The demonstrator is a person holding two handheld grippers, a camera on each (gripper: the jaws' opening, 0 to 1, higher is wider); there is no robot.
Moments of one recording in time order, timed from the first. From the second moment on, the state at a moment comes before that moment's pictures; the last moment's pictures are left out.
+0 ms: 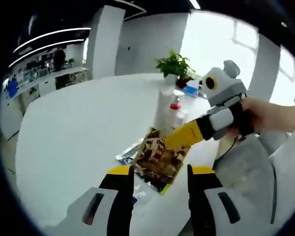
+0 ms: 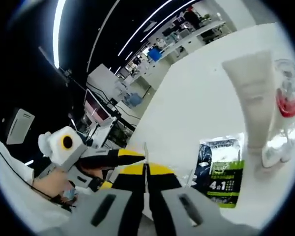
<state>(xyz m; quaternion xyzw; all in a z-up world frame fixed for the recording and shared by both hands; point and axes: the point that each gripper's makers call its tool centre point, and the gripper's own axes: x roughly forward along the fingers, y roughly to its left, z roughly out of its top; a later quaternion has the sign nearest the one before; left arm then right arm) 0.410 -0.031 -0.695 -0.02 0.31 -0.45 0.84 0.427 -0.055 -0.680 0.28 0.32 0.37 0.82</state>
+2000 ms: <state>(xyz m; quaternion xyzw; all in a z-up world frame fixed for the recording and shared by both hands) 0.392 -0.013 -0.700 -0.29 0.40 -0.42 0.76 0.439 -0.042 -0.686 0.17 0.25 0.39 0.87</state>
